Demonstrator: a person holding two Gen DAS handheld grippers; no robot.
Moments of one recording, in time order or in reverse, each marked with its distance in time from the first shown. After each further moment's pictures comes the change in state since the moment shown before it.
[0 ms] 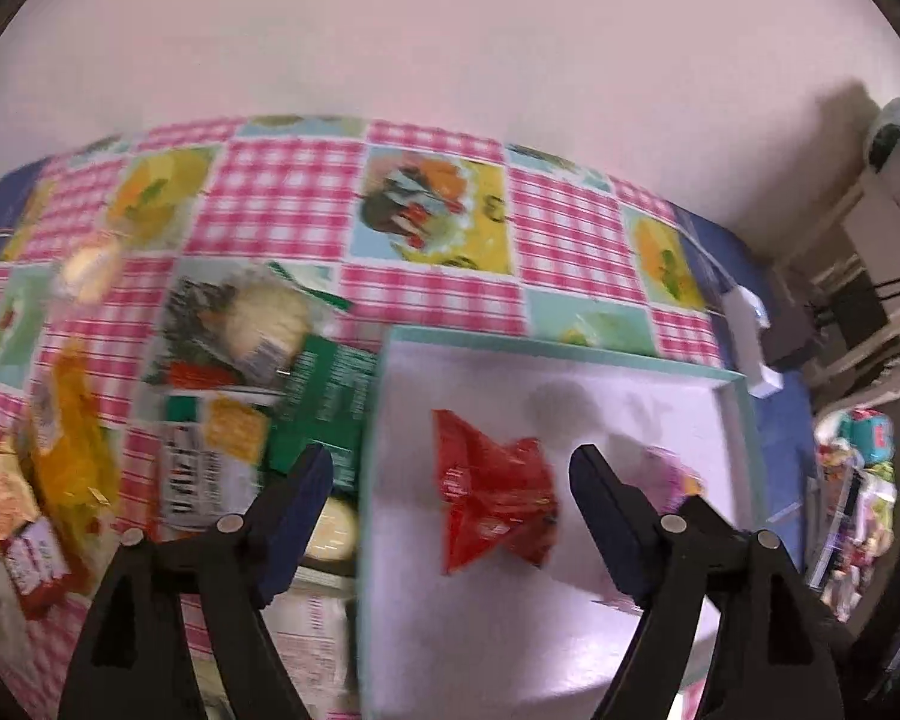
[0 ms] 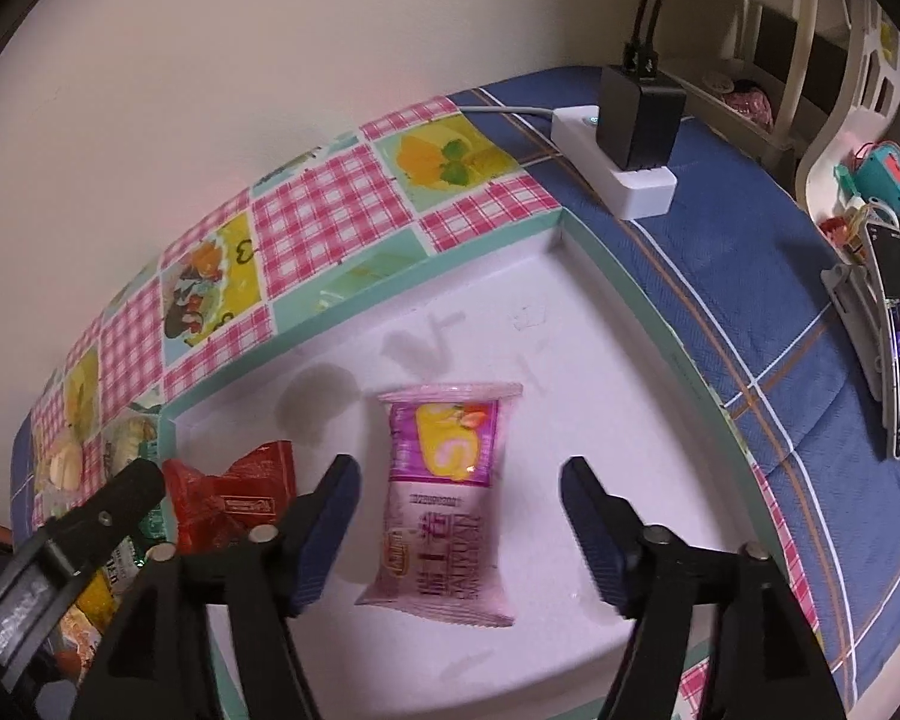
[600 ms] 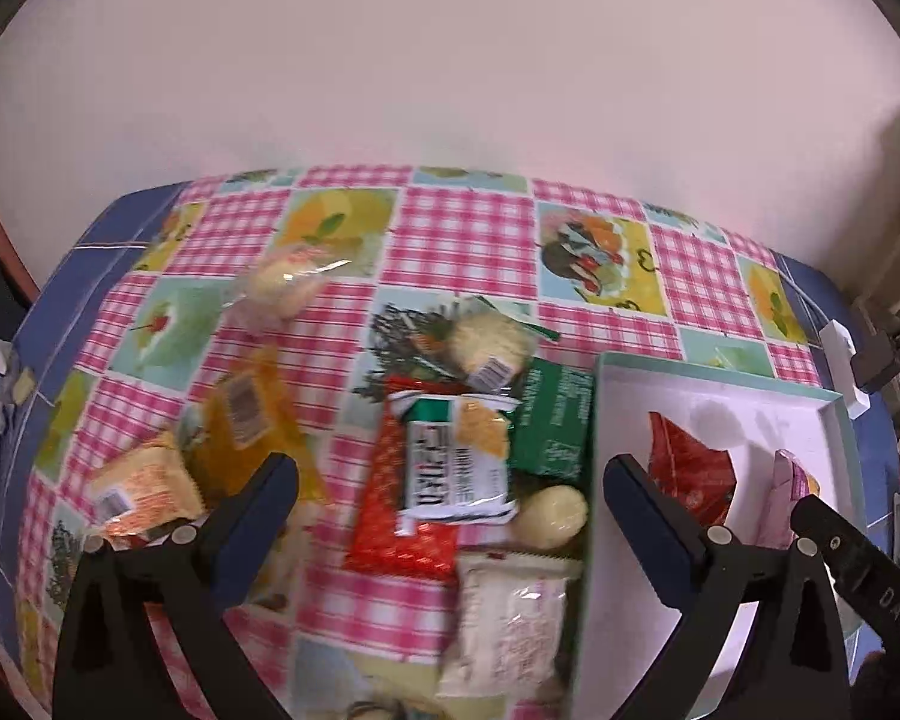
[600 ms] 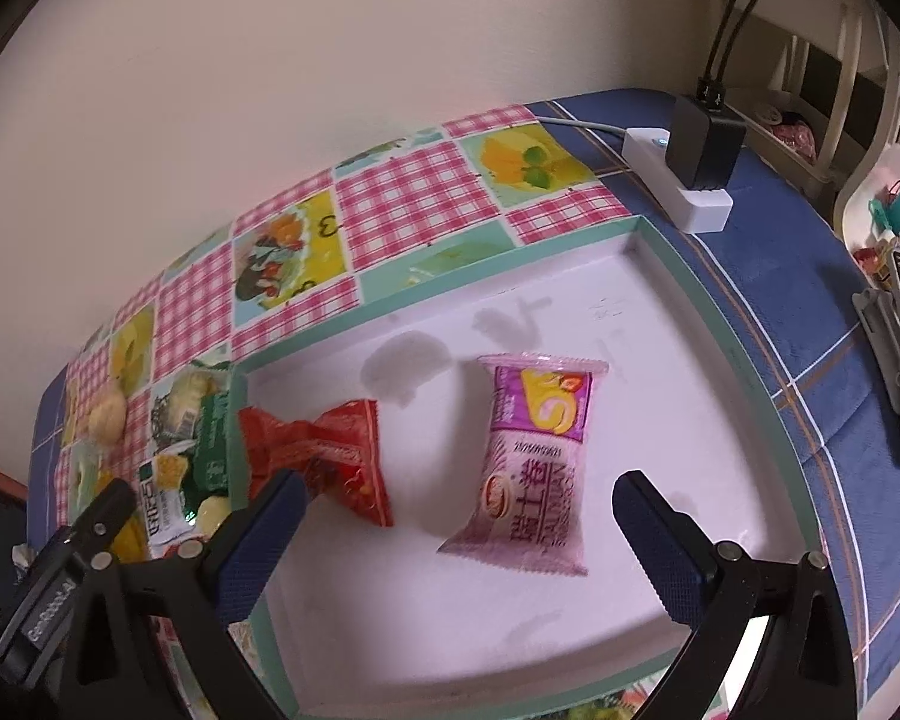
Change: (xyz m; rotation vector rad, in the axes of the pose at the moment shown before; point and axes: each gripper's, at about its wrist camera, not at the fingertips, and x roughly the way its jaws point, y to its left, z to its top) left arm -0.046 0.071 -0.027 -0.032 -0.160 0.210; right arm -0.022 0.034 -0.025 -0.098 -0.023 0.066
